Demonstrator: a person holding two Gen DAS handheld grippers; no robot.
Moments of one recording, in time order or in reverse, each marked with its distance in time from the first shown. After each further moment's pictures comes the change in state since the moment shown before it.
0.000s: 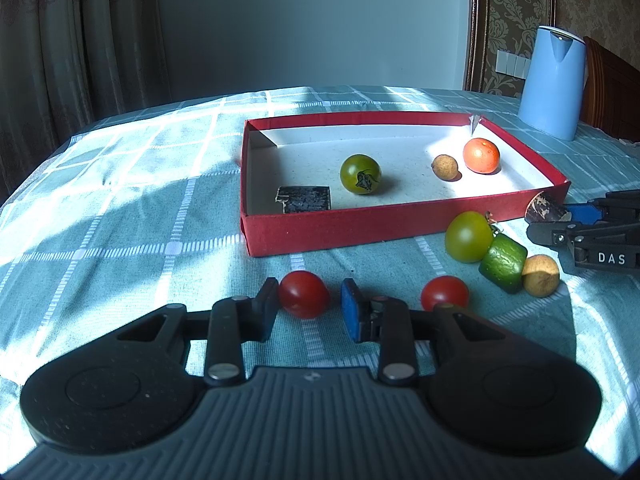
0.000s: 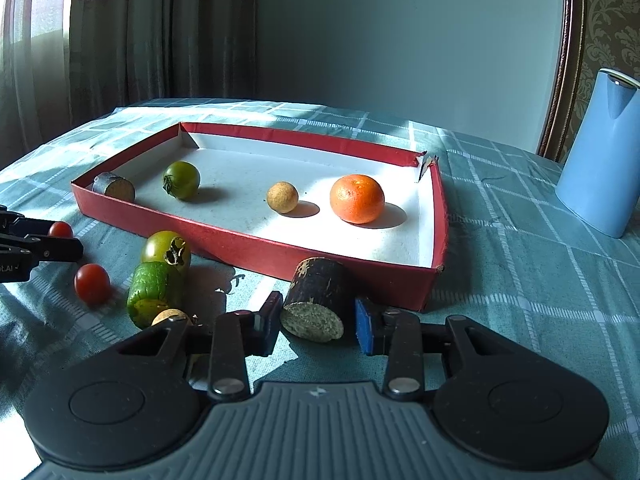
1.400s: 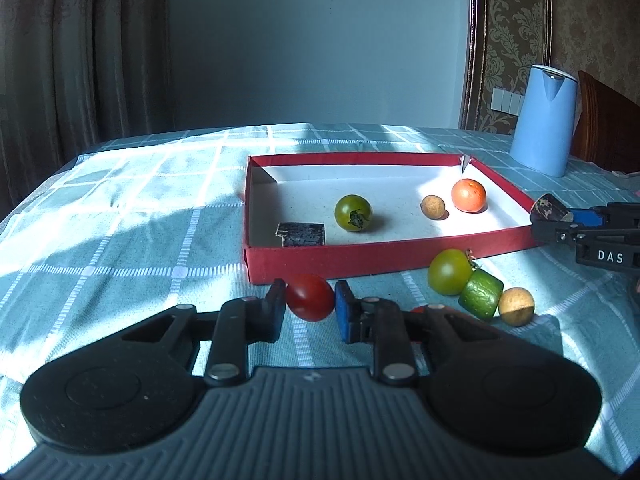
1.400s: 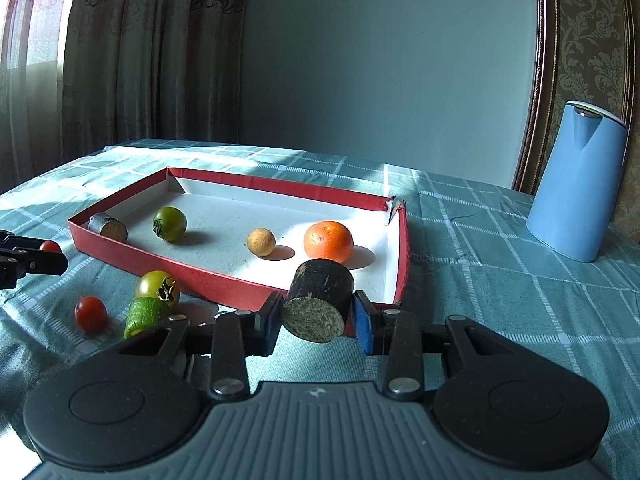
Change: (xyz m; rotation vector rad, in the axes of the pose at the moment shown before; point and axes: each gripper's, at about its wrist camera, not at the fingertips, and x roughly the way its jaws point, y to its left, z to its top) left arm -0.023 0.001 0.004 -0.054 -0.115 -0.029; right arm -0.028 -0.014 0.008 0.026 -0.151 -0.048
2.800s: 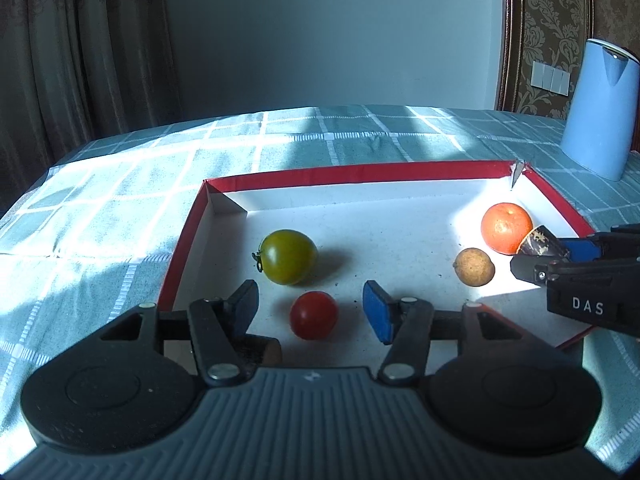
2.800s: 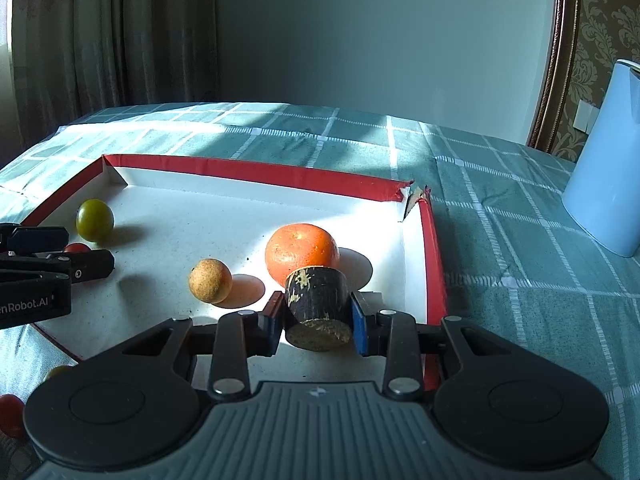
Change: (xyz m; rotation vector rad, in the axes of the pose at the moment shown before) left arm 0.118 -0.038 0.059 0.020 0.106 0.121; right arm 0.112 -0.008 0.039 0.031 0.214 0.001
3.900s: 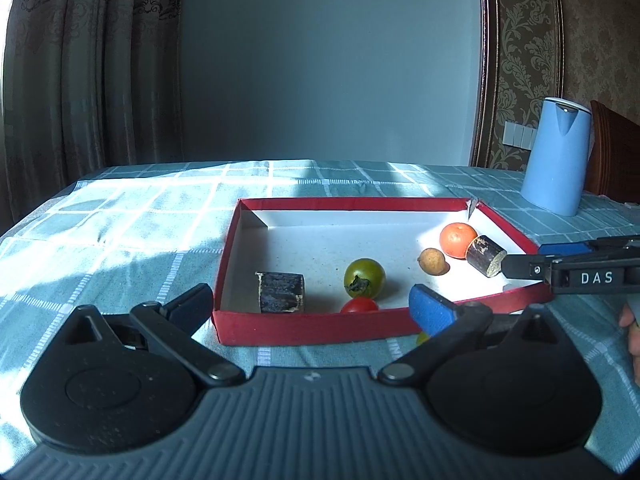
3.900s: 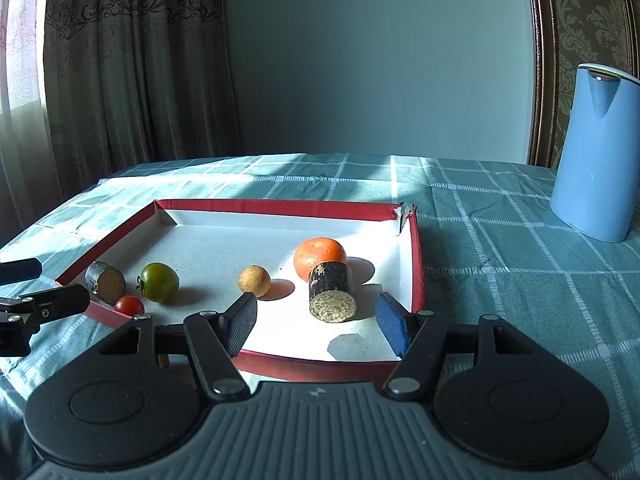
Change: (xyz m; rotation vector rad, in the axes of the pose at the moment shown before) left arm -0.091 0.027 -0.053 -0.048 -0.195 -0.076; right arm -0.074 -0.007 -0.037 0.075 -0.165 0.119
